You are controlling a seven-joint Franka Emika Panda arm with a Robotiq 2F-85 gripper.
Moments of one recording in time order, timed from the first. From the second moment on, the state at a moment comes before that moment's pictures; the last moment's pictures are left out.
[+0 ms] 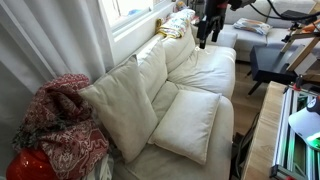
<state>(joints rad) 0.00 -0.23 0.04 -2.41 0.06 2.16 0.12</state>
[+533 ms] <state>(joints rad) 0.09 0.19 0.11 -2.06 0.25 2.31 0.52</state>
